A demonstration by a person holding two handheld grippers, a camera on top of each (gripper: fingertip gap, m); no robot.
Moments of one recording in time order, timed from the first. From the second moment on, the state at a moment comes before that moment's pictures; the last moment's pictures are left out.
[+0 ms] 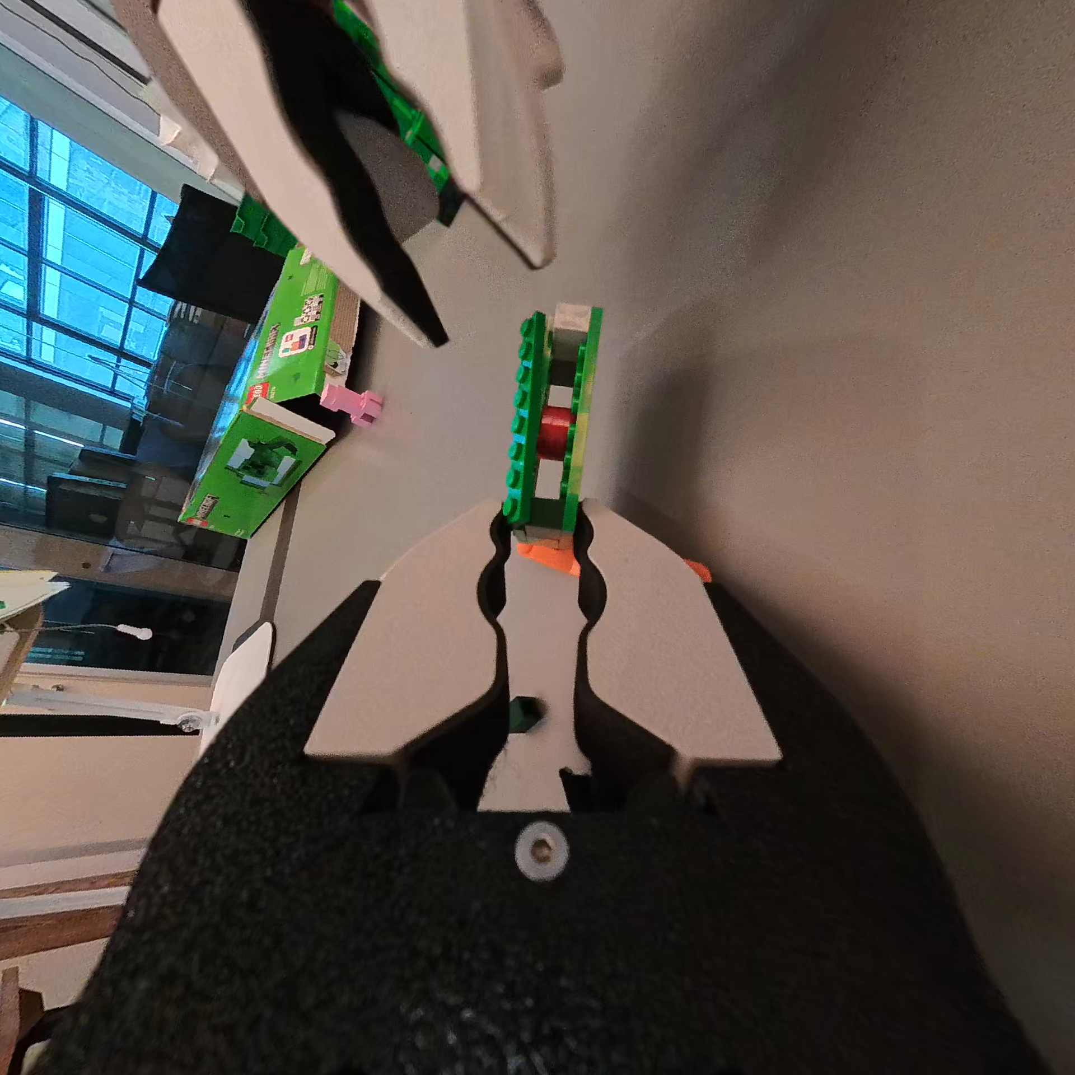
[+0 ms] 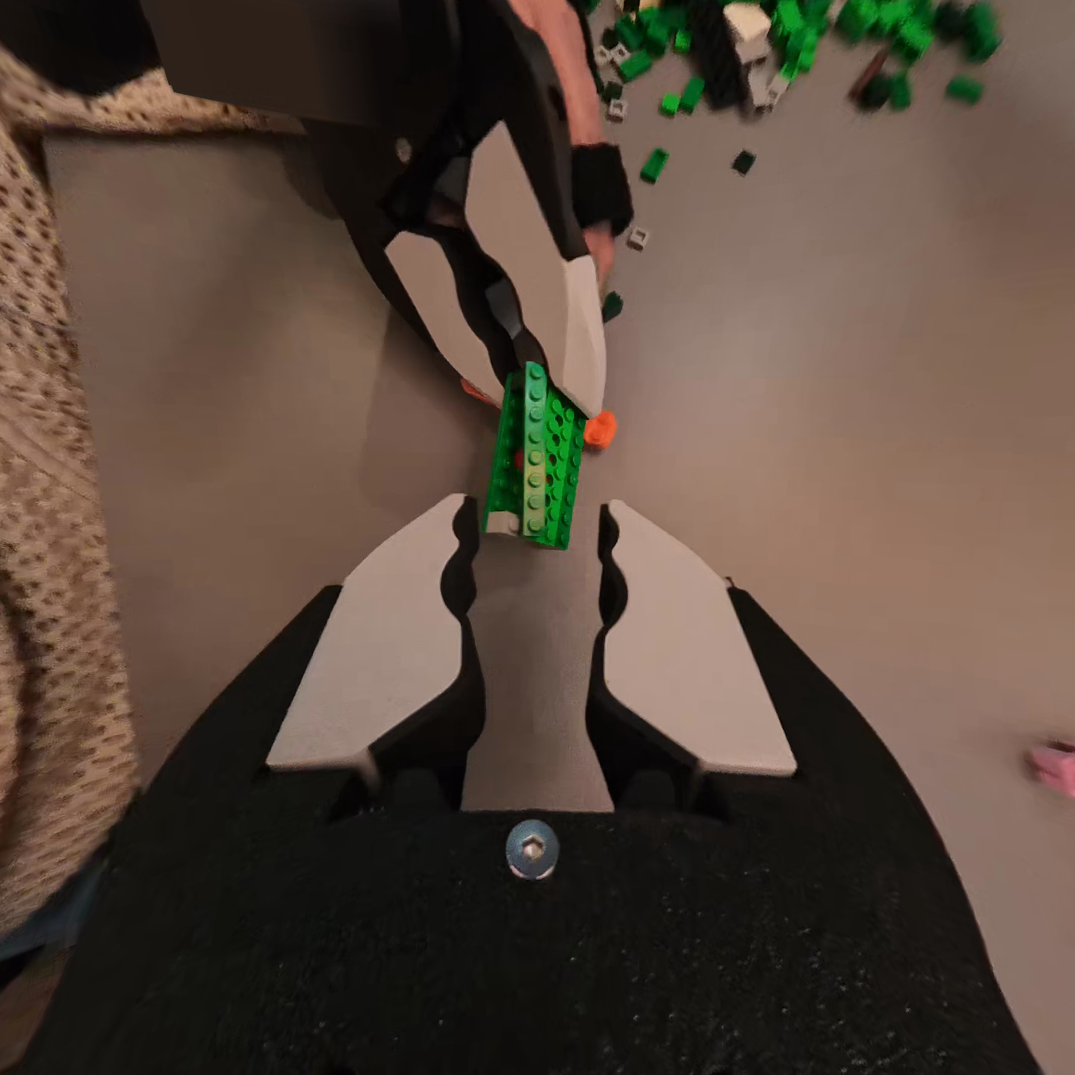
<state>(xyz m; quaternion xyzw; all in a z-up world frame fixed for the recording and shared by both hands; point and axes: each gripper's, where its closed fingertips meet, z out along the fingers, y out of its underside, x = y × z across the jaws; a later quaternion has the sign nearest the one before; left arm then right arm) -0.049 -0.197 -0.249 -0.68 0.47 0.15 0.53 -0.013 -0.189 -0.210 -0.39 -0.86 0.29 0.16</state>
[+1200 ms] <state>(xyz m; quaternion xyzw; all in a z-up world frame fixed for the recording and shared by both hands) -0.051 -0.196 -0.250 -0.70 0.47 0.15 0.53 -0.009 -0.191 -0.235 -0.30 -0.89 0.12 0.32</state>
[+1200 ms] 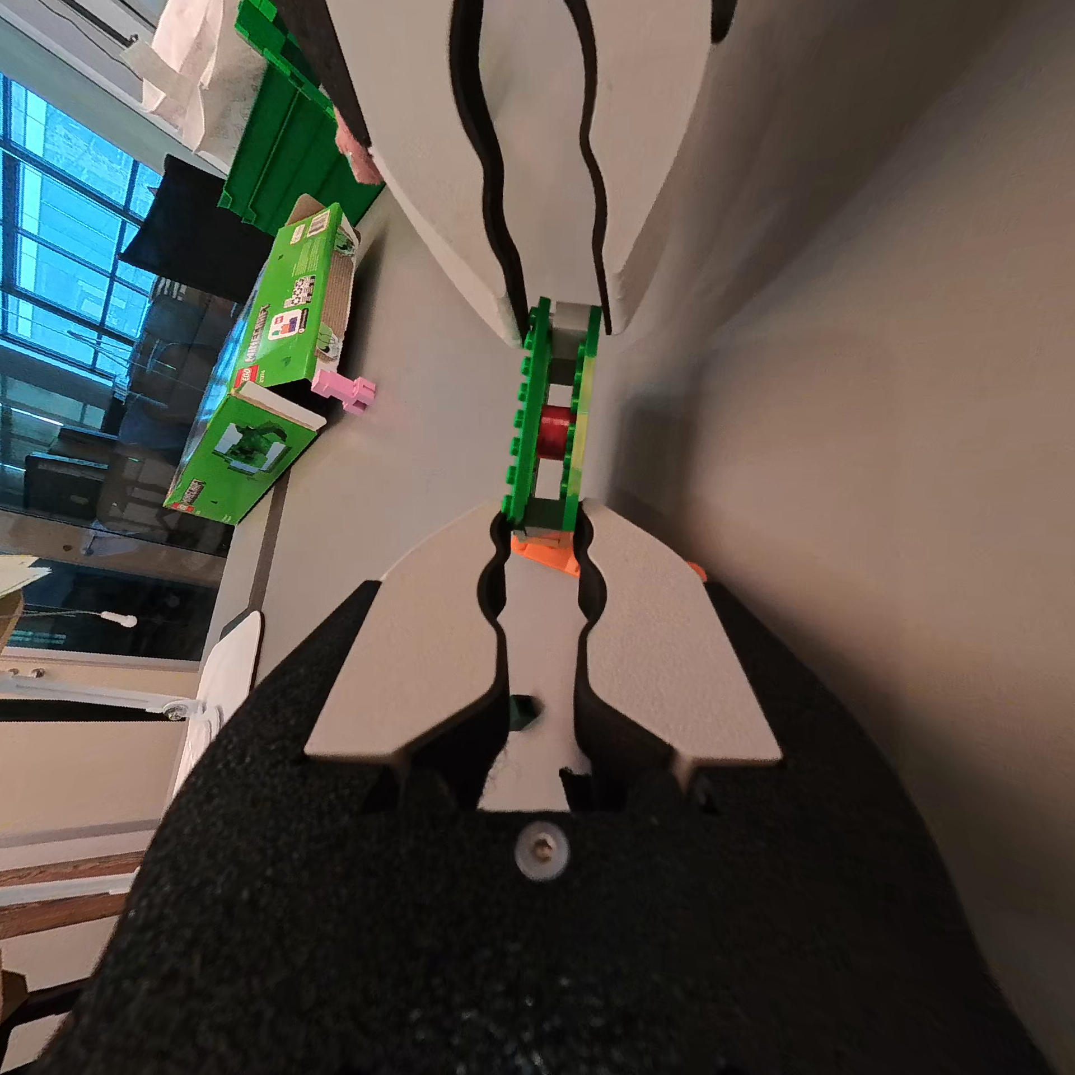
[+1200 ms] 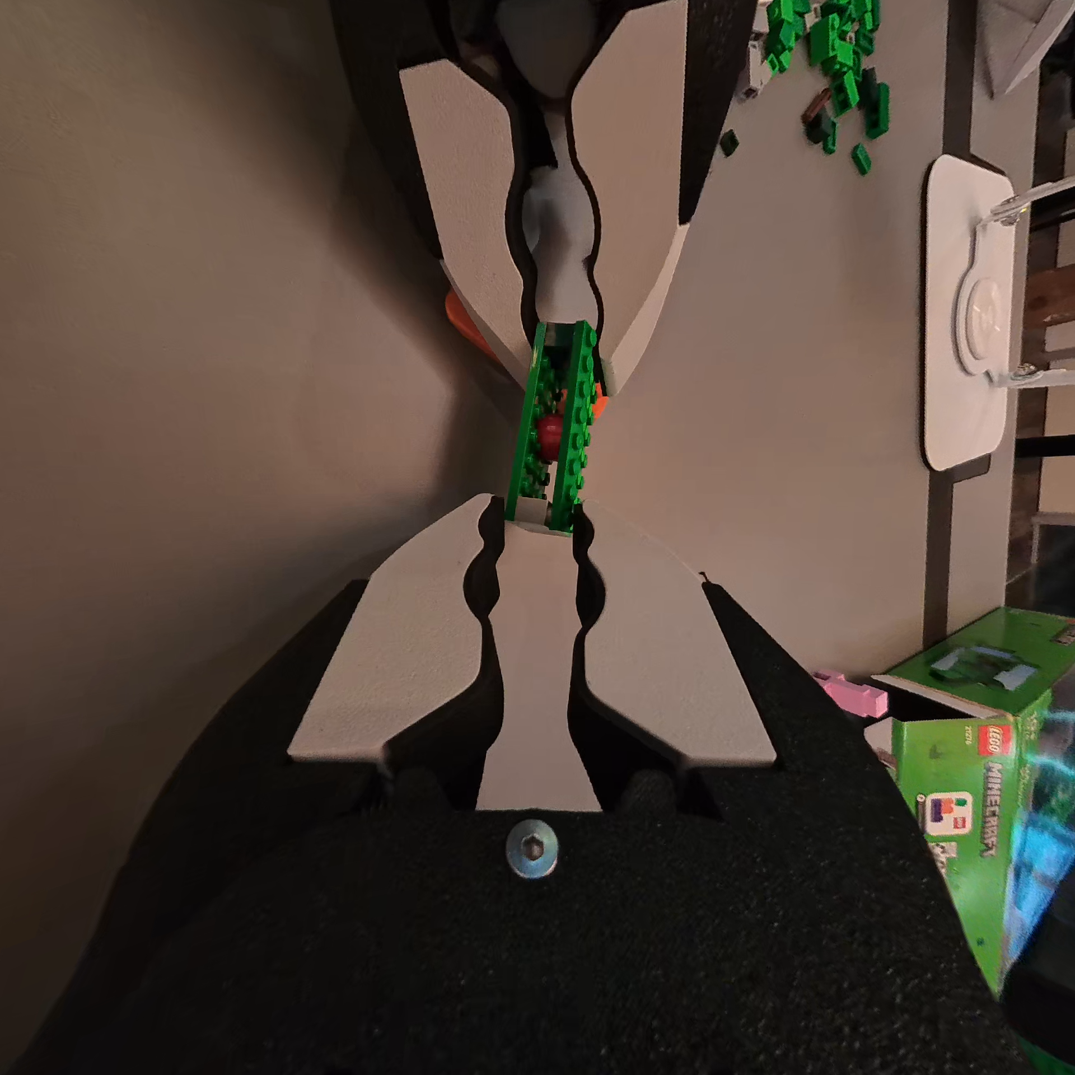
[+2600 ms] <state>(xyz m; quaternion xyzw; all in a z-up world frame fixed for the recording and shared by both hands) -0.050 -0.195 -0.251 -0.72 0.45 0.13 0.52 -0.050 -0.216 -0.240 -0.22 -0.87 0.09 0.43</state>
